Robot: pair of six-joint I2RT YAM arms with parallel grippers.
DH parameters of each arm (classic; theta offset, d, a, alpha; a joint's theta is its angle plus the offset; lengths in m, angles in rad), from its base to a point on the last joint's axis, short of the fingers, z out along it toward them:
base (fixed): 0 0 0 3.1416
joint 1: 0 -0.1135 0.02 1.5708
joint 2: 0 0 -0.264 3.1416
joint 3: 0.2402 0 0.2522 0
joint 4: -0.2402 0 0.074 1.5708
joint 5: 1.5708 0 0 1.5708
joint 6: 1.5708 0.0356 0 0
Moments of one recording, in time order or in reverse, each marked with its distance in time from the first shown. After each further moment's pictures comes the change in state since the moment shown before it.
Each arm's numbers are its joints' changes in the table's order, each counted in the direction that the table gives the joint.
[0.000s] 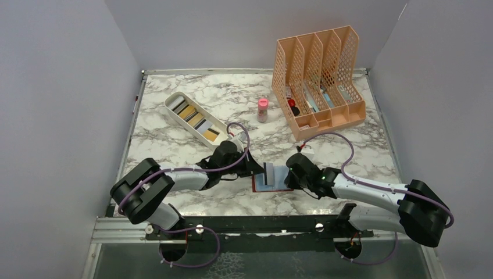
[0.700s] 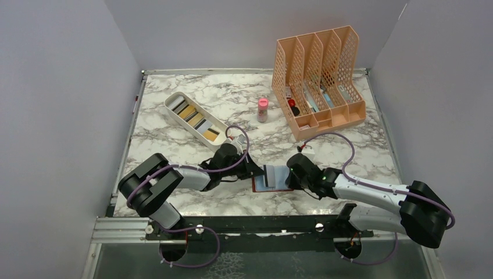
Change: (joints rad) left arm -0.005 0.084 -0.035 0.110 0.011 -0.100; right arm 0.000 -0.014 -0.003 -0.017 0.004 -0.008
